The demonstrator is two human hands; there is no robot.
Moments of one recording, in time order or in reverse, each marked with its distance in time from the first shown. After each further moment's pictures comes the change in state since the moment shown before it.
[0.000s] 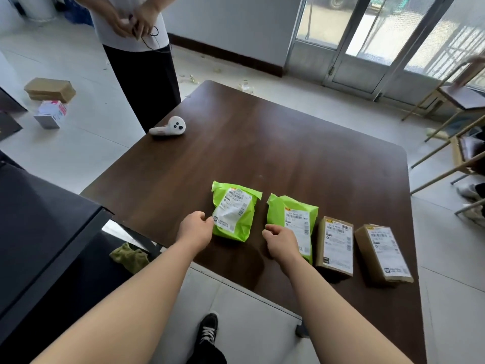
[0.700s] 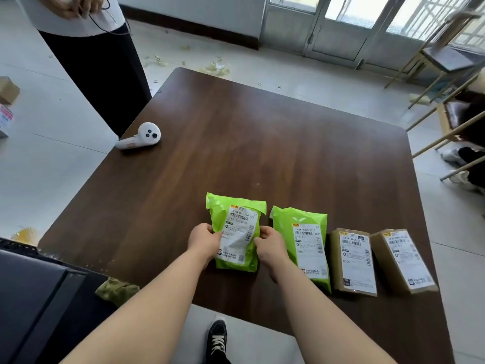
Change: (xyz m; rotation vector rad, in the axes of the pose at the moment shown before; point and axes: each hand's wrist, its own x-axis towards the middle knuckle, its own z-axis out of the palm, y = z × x) left_hand 0.104 0.023 0.029 -0.113 -0.156 -0.081; right_hand 0.086 -0.034 0.058 0.143 0.019 0.163
